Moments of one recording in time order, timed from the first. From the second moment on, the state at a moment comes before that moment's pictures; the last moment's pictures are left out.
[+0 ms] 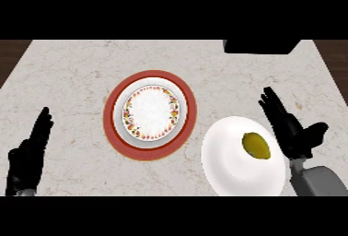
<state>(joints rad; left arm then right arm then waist) 0.09 0.47 -0.15 -1.56 0.10 0.38 0.06 -0.17 -0.38 0.24 -1.33 -0.38 -0.12 -0.11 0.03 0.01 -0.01</state>
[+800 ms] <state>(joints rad) -0.19 0.49 -0.12 -1.64 0.23 0.18 0.05 -0.14 -0.34 0.63 -1.47 0.03 -0.05 -0.56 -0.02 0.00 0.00</state>
